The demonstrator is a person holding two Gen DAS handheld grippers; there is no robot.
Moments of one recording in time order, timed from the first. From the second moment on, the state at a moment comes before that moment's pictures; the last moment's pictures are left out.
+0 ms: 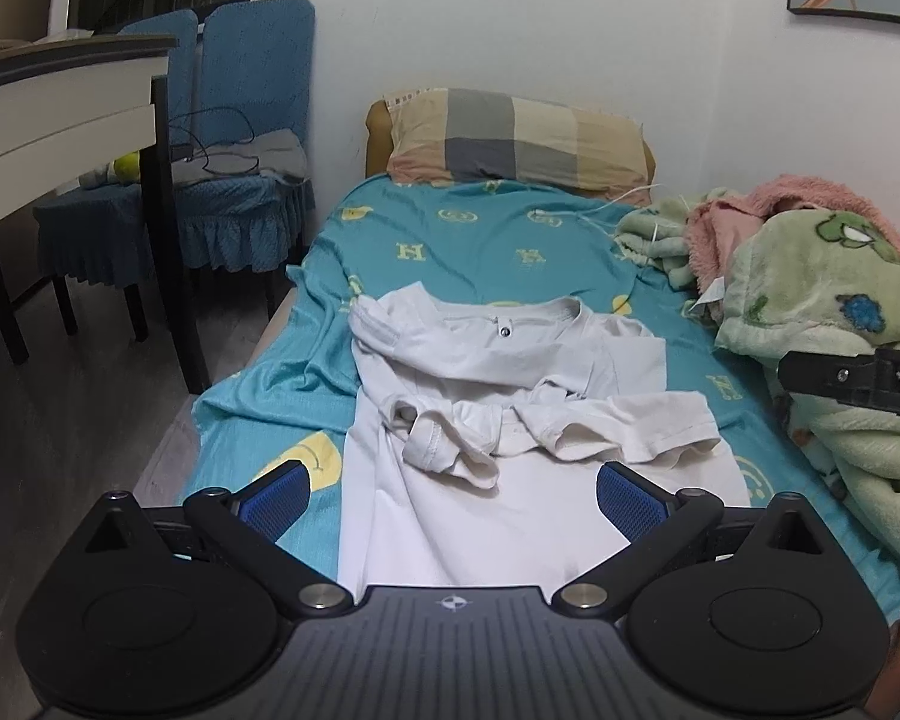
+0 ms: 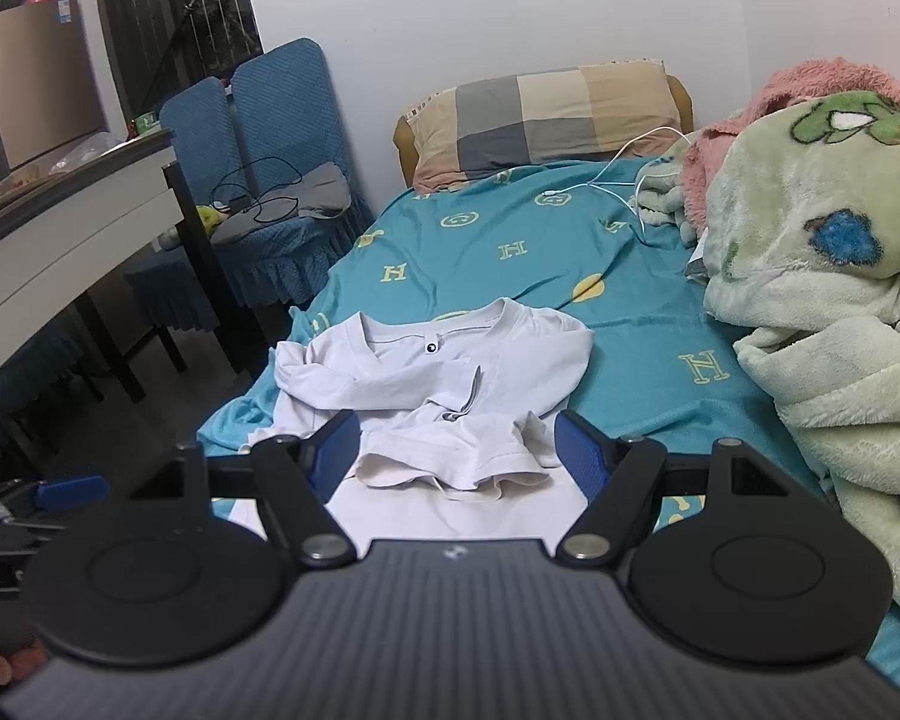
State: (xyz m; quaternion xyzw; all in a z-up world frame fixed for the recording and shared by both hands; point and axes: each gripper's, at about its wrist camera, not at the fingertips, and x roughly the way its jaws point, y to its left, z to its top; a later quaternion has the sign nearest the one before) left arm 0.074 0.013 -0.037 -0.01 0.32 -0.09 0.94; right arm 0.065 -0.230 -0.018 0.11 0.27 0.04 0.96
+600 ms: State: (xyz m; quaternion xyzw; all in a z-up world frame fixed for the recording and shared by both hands) left arm 0.084 0.022 -0.064 -0.09 0.44 -0.05 0.89; right arm 0.072 -0.250 -0.033 0.15 0.31 0.02 0.94
